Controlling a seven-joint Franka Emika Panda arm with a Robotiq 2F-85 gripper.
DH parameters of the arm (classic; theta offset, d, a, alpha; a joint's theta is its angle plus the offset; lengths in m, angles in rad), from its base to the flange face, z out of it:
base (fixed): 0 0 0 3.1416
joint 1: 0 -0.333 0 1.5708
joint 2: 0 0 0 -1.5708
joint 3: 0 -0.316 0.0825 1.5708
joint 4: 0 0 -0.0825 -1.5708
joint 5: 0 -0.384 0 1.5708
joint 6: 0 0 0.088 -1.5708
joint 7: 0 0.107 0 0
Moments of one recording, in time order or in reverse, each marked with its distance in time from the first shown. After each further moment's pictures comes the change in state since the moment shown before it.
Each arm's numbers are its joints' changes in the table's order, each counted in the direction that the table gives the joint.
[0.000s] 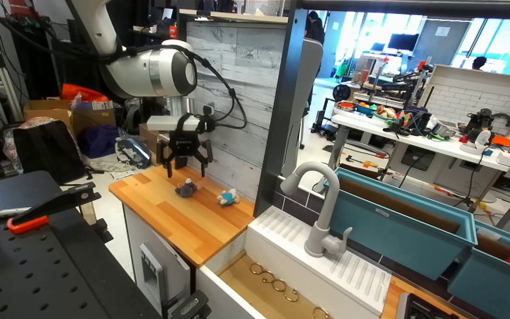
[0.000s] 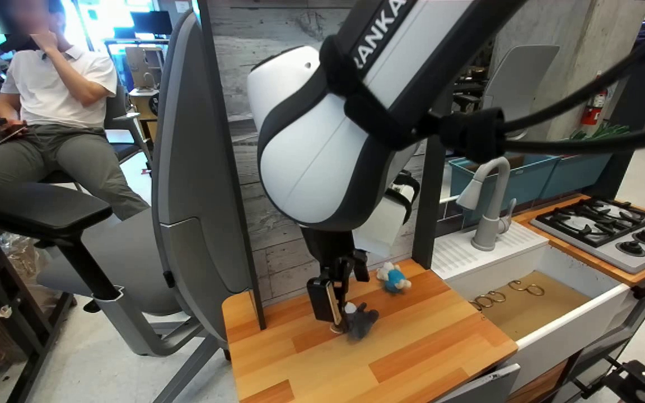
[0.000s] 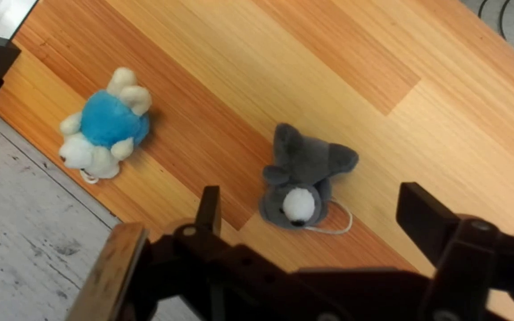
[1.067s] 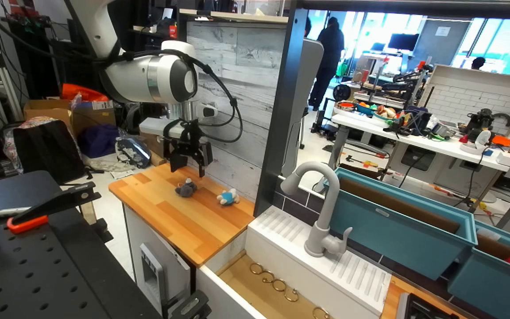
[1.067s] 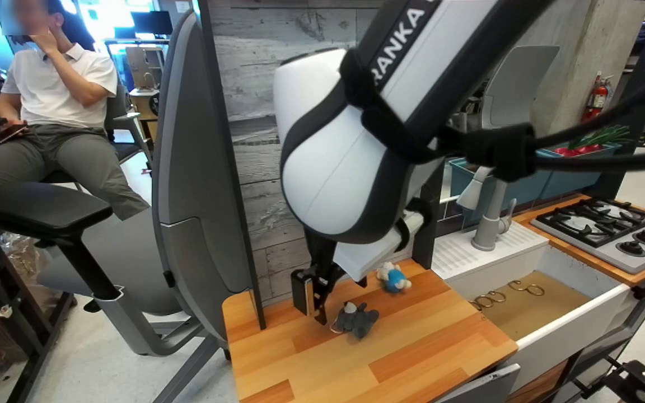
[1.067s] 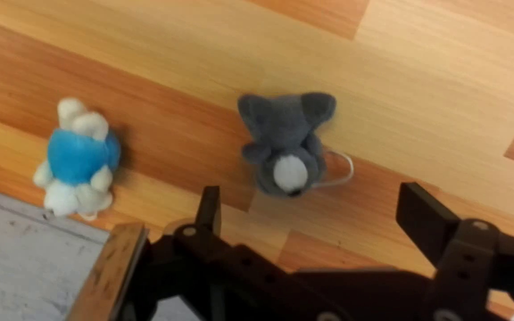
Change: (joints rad) arm 0.012 -0.020 0.013 0.089 -0.073 -0.213 0.306
